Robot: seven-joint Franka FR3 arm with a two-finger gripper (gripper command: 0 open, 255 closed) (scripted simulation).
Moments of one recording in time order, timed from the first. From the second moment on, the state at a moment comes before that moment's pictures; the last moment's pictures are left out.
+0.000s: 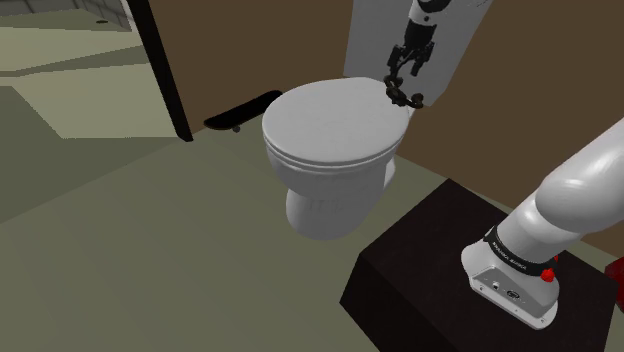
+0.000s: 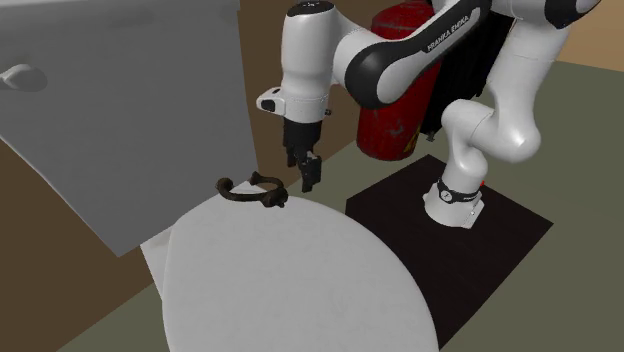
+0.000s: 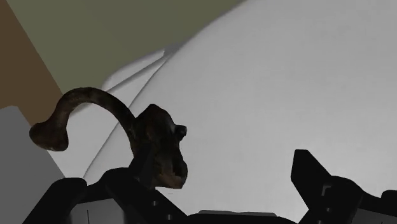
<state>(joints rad) -0.13 -0.11 -0.15 -2.13 -0.06 2.10 -0.06</state>
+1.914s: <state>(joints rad) -0.20 0.30 -0.21 -1.89 0.04 2.30 -0.06</state>
